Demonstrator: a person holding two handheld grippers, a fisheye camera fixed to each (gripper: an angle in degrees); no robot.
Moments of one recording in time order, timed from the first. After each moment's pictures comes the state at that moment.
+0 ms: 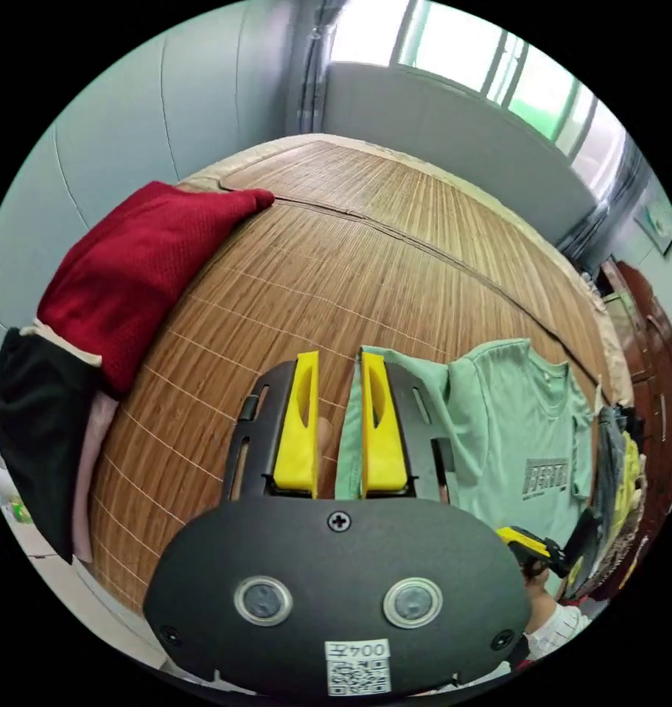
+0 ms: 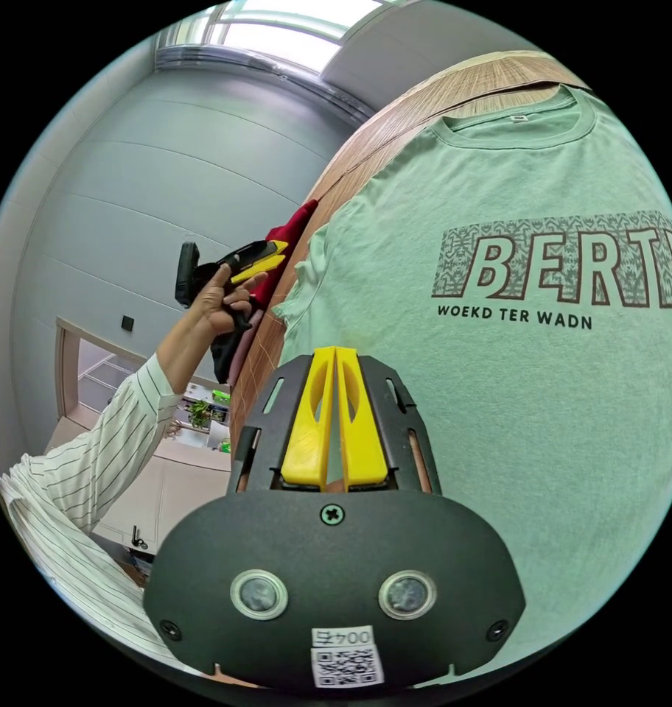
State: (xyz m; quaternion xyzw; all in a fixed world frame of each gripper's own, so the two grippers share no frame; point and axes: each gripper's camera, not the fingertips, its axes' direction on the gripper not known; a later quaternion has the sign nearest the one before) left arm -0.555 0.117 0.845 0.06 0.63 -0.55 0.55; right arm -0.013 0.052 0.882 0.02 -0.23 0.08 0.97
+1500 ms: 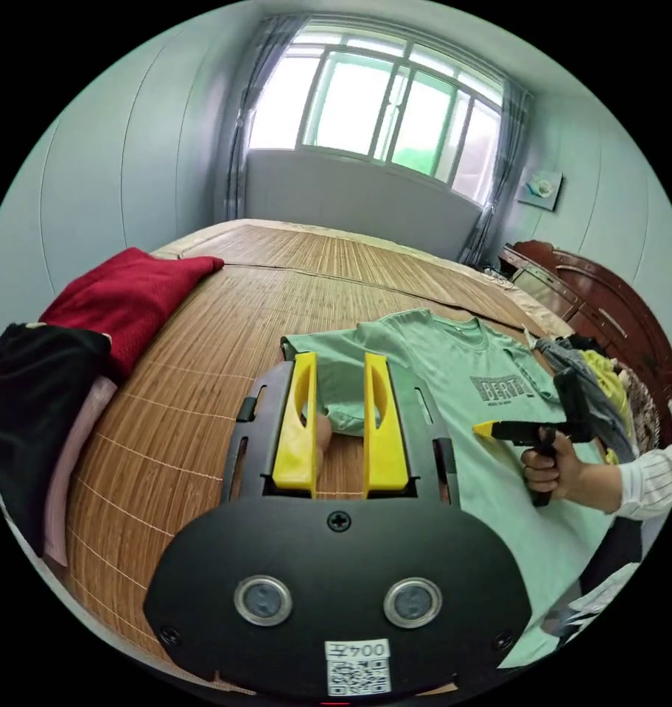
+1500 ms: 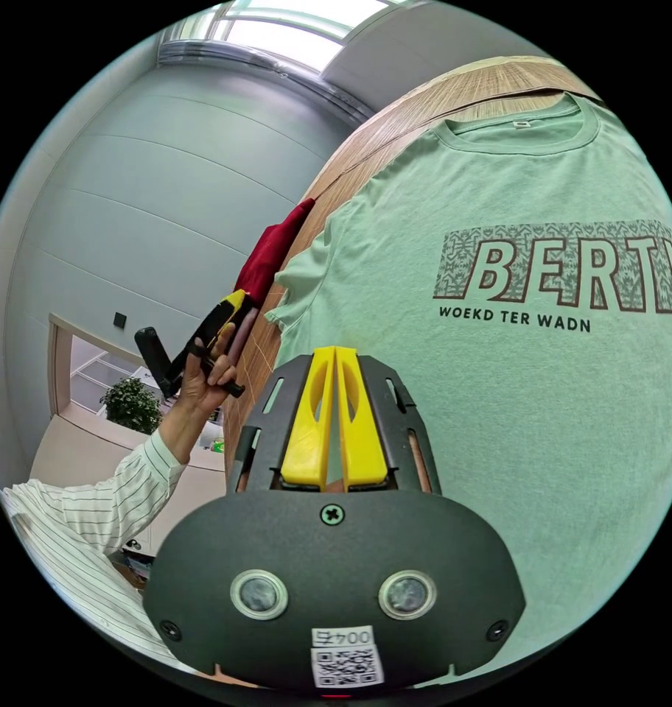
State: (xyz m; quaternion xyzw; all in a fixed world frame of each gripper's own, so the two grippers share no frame) left arm -0.434 0.241 0.758 0.25 0.51 -0.52 0.63; right arm 0.000 0.070 0.864 0.01 -0.21 0.07 0.97
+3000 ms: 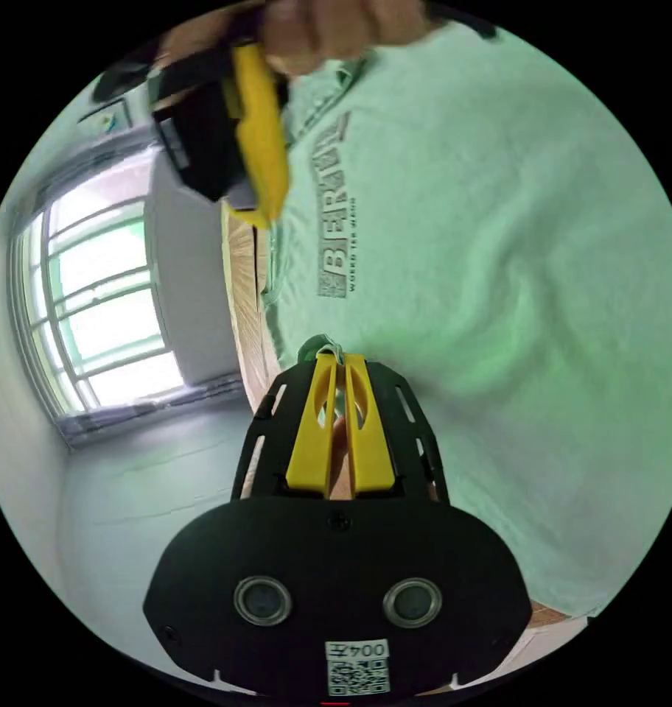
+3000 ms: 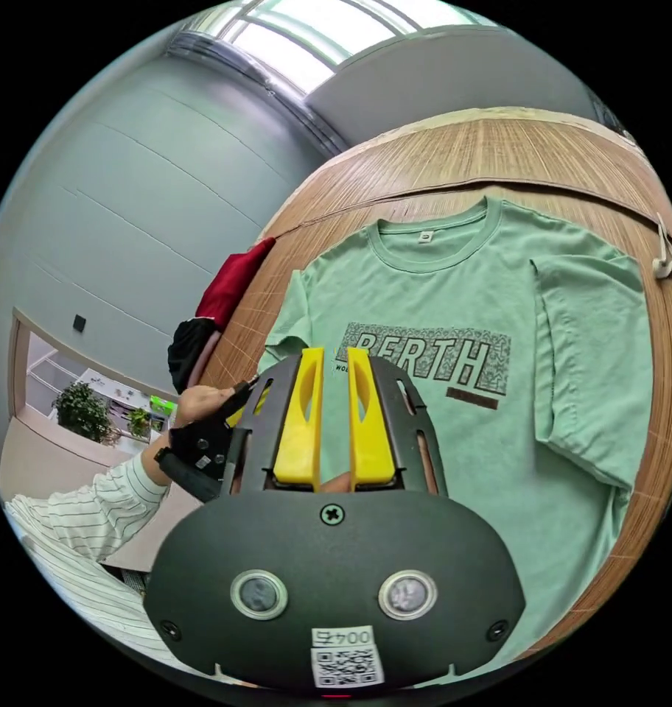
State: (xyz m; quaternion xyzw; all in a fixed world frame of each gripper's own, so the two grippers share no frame) left arm -0.277 0.014 0.357 0.27 0.03 0.07 0.96; right arm 0.014 -0.009 0.710 0.03 -0.08 0.05 1.00
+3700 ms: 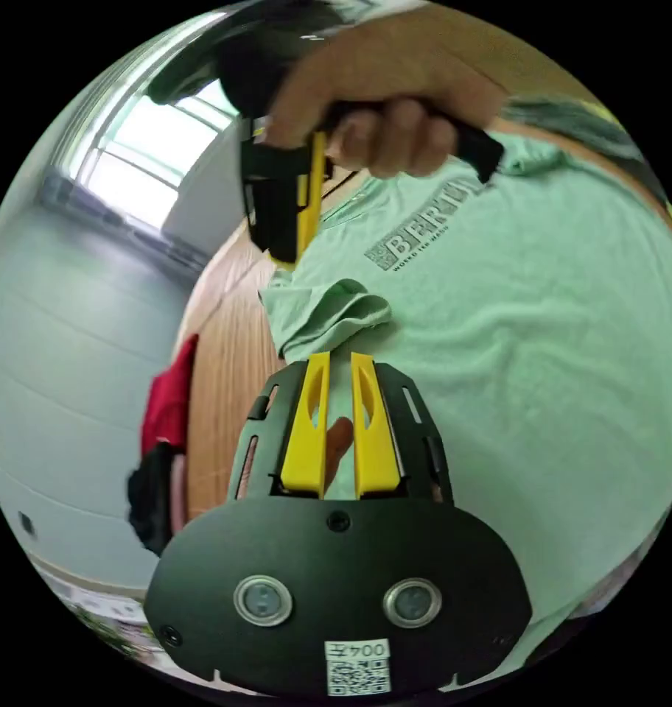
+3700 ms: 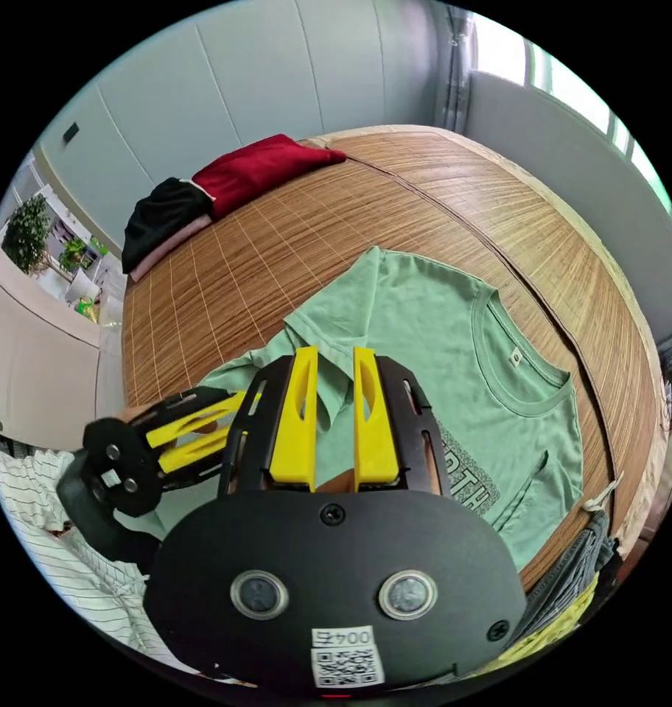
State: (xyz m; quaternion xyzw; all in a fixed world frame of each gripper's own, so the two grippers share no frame) left arm -0.342 0.147 0.499 0.18 0.52 -0.40 0.73; right arm -0.213 -0.141 0.804 -0.11 0.10 -0.23 0.96
